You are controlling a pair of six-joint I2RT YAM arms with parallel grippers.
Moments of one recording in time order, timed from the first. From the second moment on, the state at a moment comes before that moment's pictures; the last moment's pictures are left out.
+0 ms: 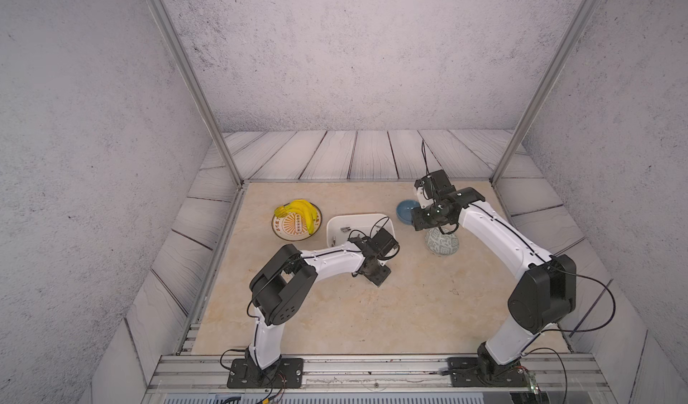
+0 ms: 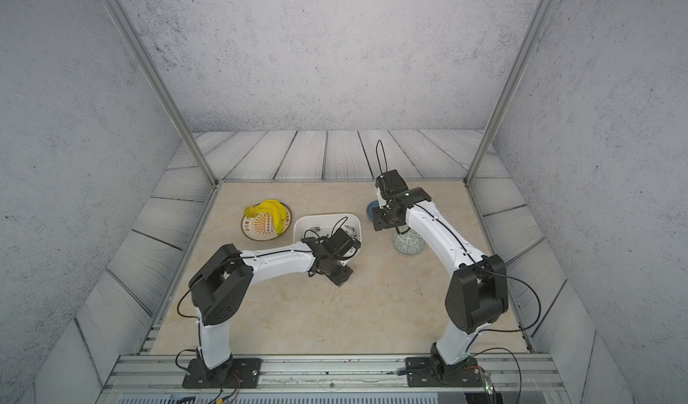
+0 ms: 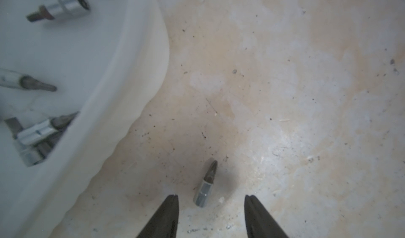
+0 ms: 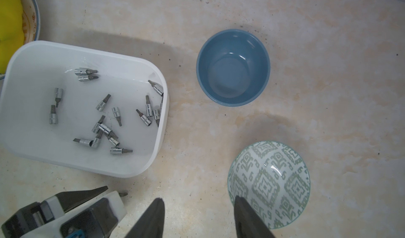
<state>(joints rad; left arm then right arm) -0.89 1.95 1.30 -0.56 -0.01 -0.07 0.40 1.68 1.55 -0.93 0.03 0.12</state>
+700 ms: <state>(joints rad) -0.89 2.00 1.34 -0.56 -0.02 -0.05 0.40 1.67 1.55 -0.94 0.03 0.11</state>
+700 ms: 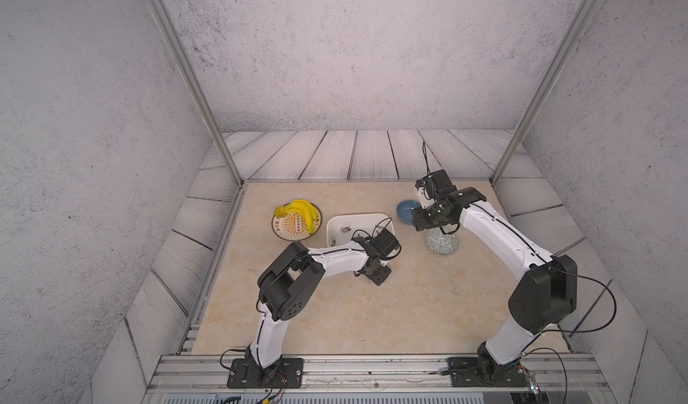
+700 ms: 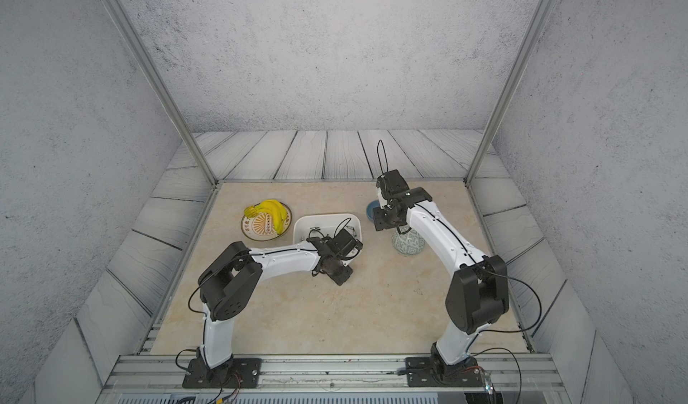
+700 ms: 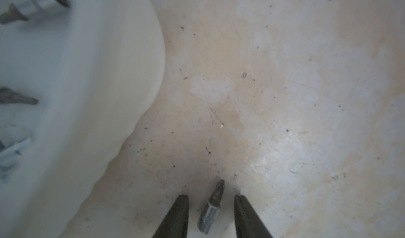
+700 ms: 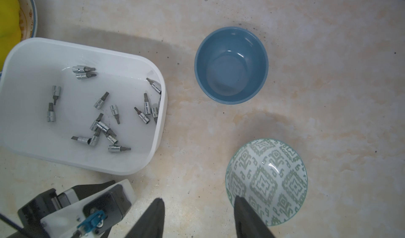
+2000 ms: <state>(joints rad) -0.73 1.77 1.52 -0.74 0.00 -0.04 0.39 1.52 1.36 -0.89 -0.01 0.18</state>
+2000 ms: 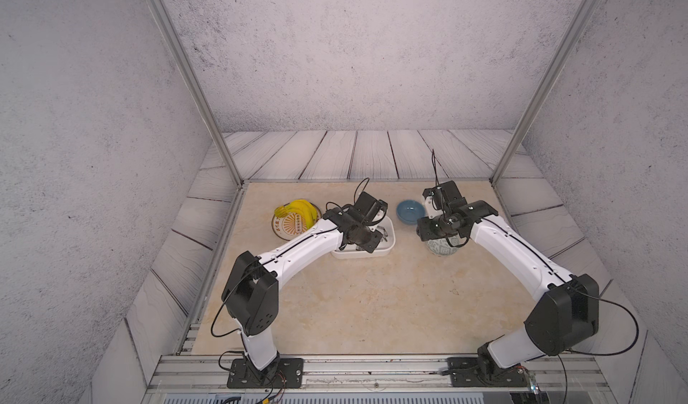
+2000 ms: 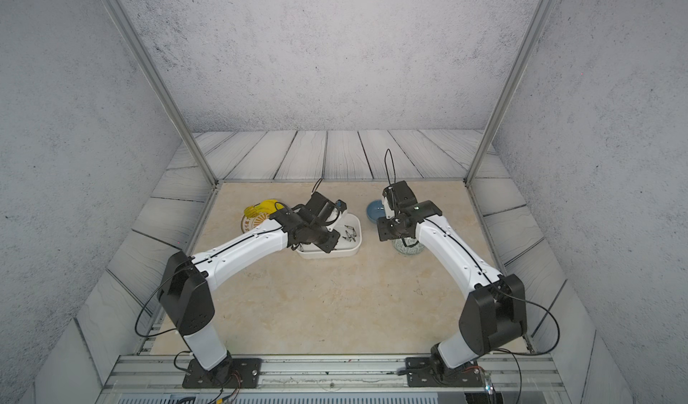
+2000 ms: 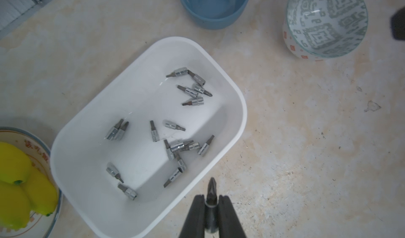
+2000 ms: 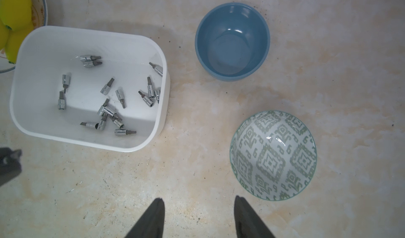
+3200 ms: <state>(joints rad) -0.57 2.23 1.71 -0.65 0.16 -0.04 0.39 1.46 1.27 -0.89 -0.02 0.18</state>
